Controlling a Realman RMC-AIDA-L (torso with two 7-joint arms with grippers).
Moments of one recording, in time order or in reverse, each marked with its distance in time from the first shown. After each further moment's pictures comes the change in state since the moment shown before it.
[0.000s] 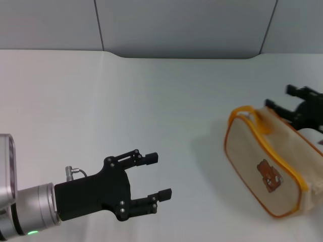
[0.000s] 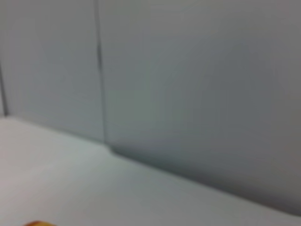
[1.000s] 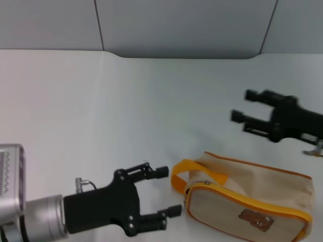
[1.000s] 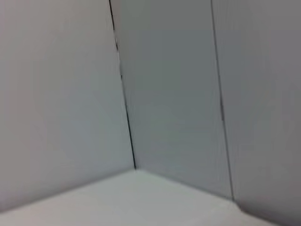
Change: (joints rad) left arm 0.018 -0.002 0.046 -0.059 0.001 -0.013 0.003; right arm -0.063 -0.003 -0.377 -0.097 0.217 -0.279 0.200
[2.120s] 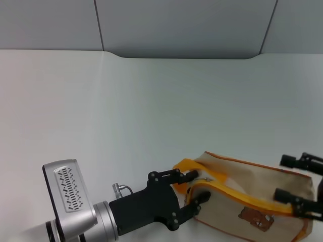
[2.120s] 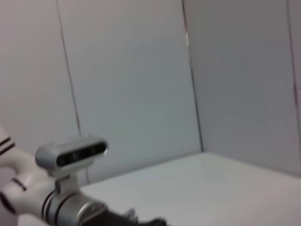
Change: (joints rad) left arm 0.051 -0.007 -0.103 -0.354 -0.008 -0.451 0.251; right arm -0.233 -0.008 0.060 -0.151 -0.131 -0.392 -0.044
